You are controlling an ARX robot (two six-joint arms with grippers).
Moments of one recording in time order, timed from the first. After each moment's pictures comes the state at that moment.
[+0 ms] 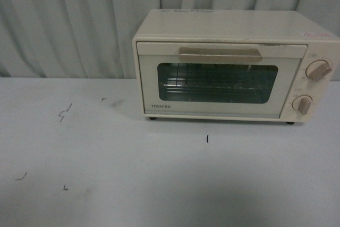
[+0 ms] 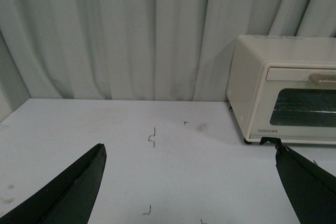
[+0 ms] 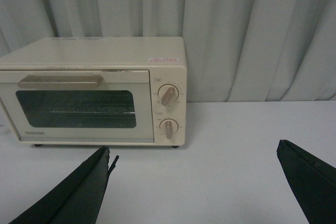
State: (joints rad) left arm 0.00 0.00 0.01 0.00 0.00 -0.01; right arm 0.00 0.00 0.01 0.00 0.00 -0.01
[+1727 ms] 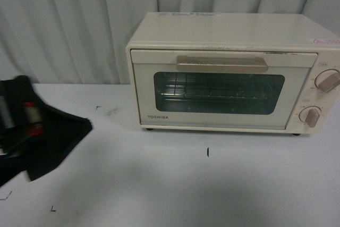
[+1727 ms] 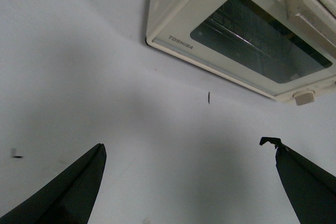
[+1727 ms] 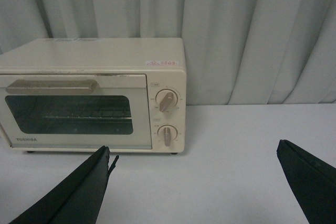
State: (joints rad) left arm -0.34 1.19 0.34 0.34 0.06 -0.66; right arm 0.00 0.00 0.01 0.00 0.00 -0.01
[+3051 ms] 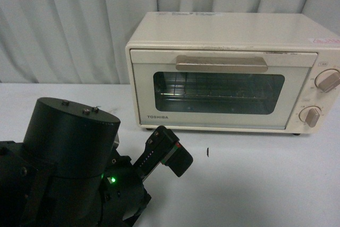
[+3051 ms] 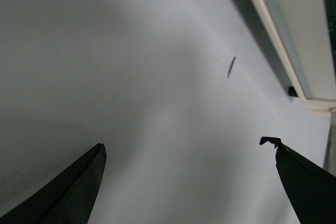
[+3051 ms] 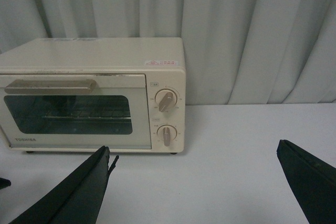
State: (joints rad) left arm -0.52 2.00 0.62 0.72 0.06 -1.15; right arm 0.00 0.00 0.01 0.00 0.00 -0.01
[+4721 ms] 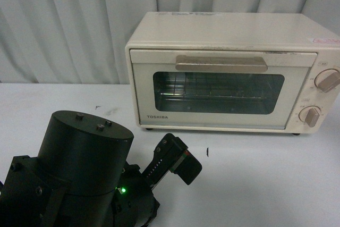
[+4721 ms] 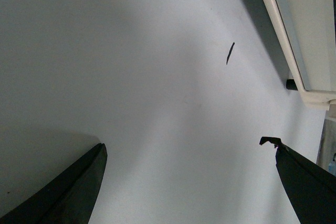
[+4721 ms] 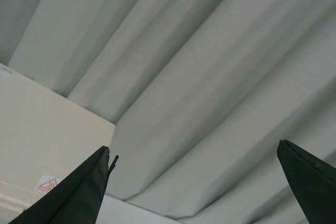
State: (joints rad) left arm -0.56 2.04 0.62 0.77 0.05 -1.20; right arm 0.05 1.16 0.57 0.75 0.11 -0.67
